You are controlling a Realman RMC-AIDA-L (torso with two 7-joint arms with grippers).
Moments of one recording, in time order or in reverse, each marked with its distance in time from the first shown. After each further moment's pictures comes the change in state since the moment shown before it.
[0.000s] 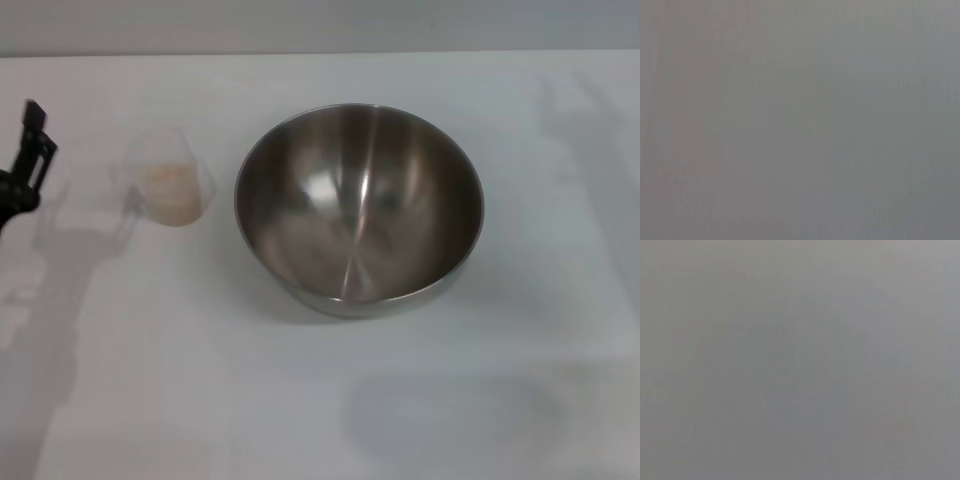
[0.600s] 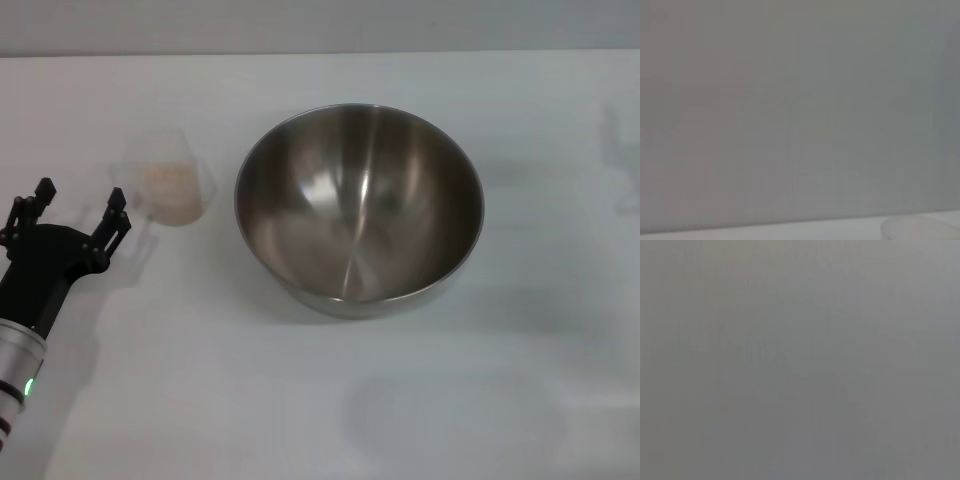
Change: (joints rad) left arm -0.012 0.000 0.082 -0.006 0.000 -0.336 0.001; right arm 0.011 -0.002 0.070 0.285 0.001 -0.152 0.054
